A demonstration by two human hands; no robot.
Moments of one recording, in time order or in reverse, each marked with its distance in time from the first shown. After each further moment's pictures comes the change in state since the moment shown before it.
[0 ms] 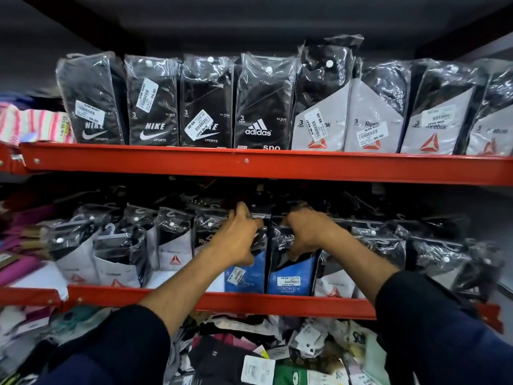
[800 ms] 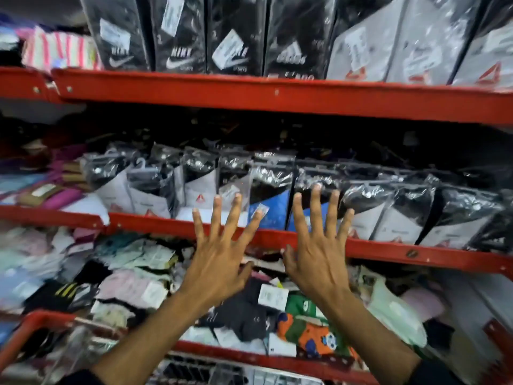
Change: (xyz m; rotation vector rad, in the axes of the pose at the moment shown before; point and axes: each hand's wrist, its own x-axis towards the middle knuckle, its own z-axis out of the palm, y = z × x) left_hand -0.148 -0.011 0.074 0.121 0.336 0.012; right_hand -0.108 -0.071 0.117 0.099 0.636 0.073
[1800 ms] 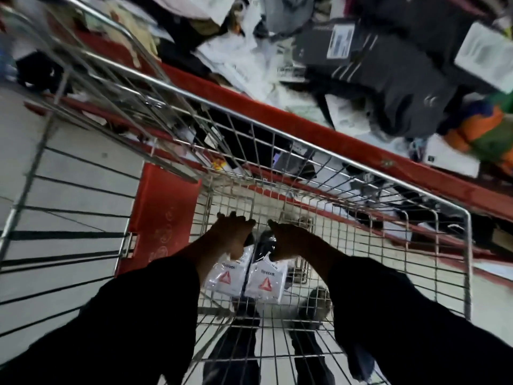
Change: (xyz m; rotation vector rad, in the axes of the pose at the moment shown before) left_hand -0.428 -0.040 0.349 -0.354 -1.549 -0.131; right_hand -0.412 -0.171 0.381 0.285 -1.865 -0.130
